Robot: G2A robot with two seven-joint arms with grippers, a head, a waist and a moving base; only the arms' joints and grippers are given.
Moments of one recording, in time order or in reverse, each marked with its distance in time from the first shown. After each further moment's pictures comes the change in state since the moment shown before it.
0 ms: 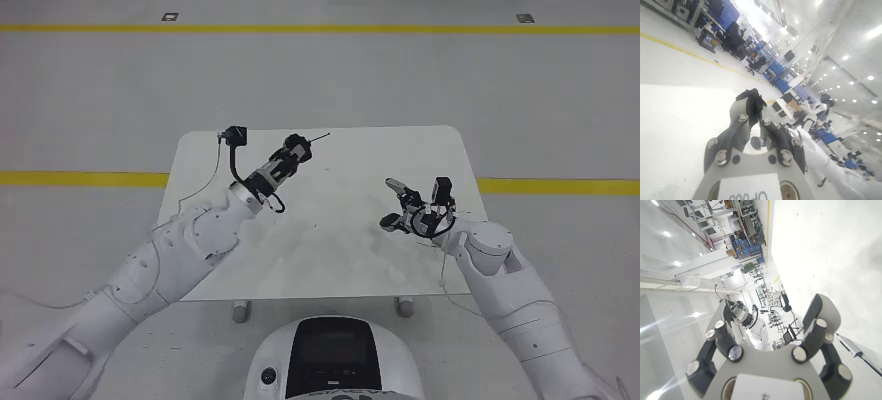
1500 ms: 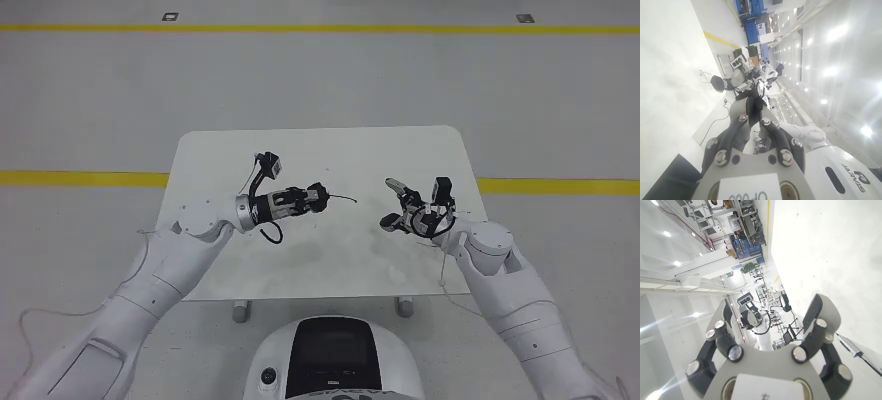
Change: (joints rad) left arm 0.081 -0.162 -0.228 0.230 -0.440 0.000 -0.976; right arm 0.000 0.000 0.000 0.000 0.000 0.000 0.000
